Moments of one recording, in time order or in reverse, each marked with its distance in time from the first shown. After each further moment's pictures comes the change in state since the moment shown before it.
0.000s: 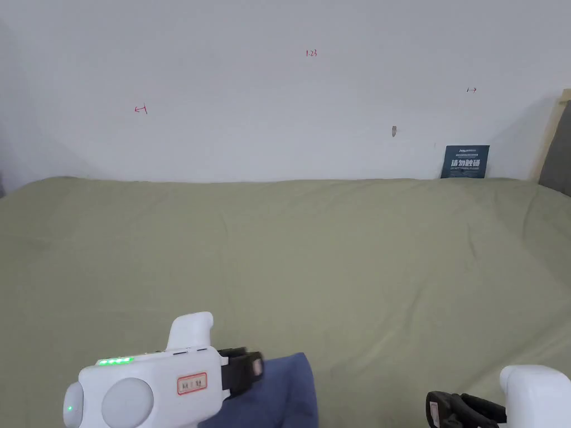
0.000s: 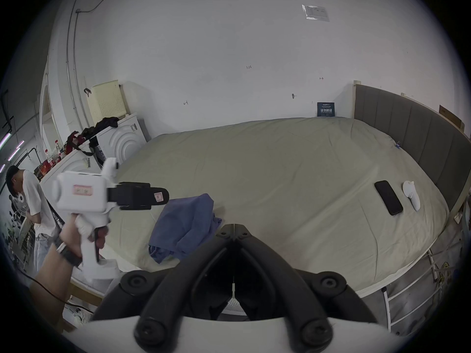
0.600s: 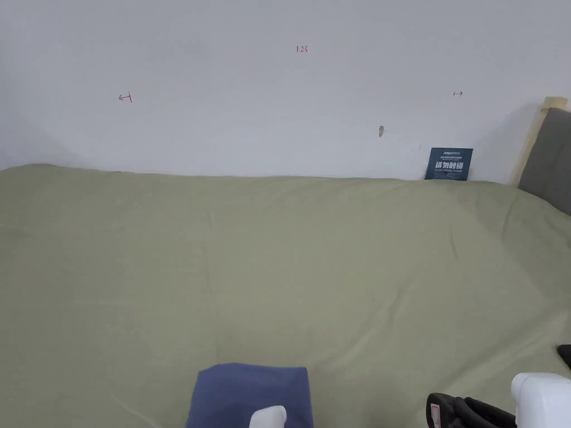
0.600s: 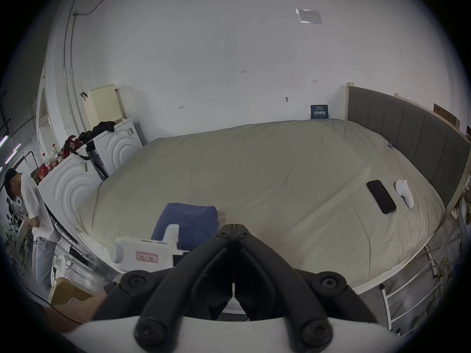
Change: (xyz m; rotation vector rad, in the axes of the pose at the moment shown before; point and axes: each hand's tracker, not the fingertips) left arm 0.027 -0.133 -0.119 -0.239 -0.228 0.157; right arm 0.003 -0.001 0.016 0.024 -0.028 -0.013
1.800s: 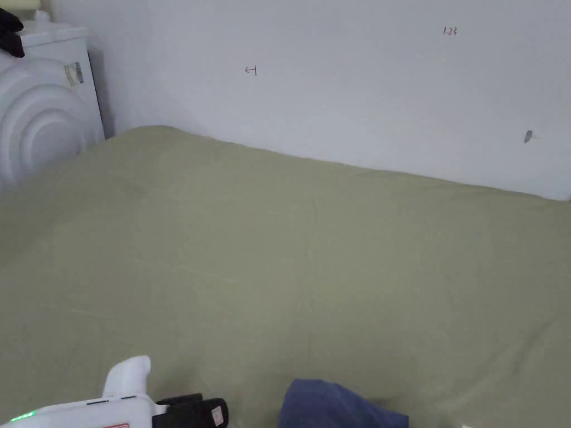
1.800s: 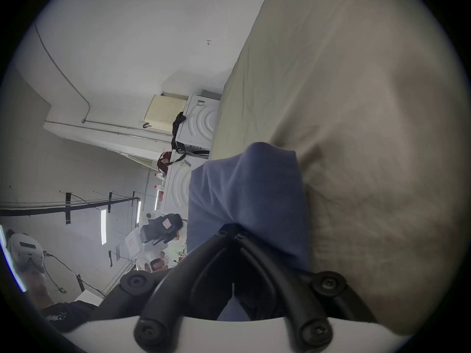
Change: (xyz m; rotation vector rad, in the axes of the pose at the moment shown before) left arm -0.082 0.045 0.213 0.292 0.192 0.224; right arm 0.067 -0.093 -0.318 -0.549 0.905 -0.648
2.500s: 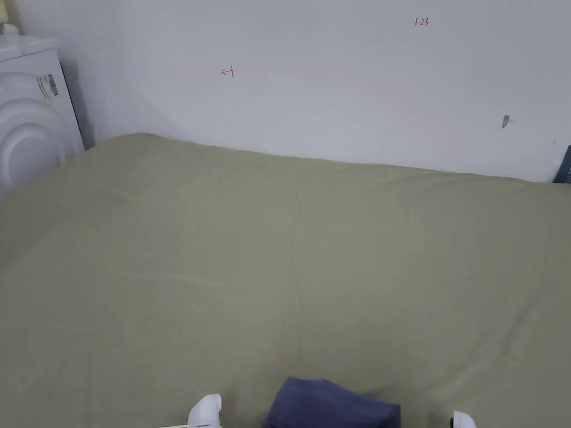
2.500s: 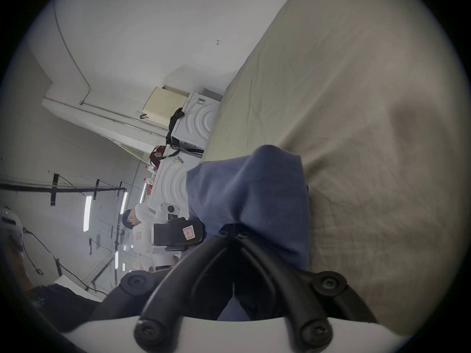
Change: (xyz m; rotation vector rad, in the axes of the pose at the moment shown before) left arm -0.010 -0.027 -0.088 -0.164 -0.184 0.136; right arm -0.010 -0.003 0.001 0.032 -0.069 0.137
